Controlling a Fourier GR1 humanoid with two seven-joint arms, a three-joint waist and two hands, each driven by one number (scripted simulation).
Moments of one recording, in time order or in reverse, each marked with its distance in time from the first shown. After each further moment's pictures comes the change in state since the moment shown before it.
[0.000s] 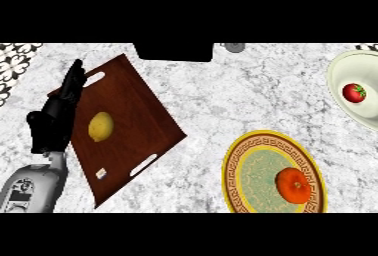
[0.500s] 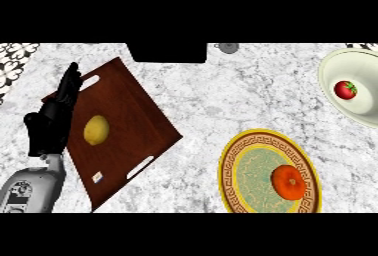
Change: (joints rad) left arm 0.021 -0.002 0.017 0.003 -0.007 0.005 0.001; right arm 0.153 -0.108 -0.083 0.043 -0.102 0.314 -0.147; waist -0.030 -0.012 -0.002
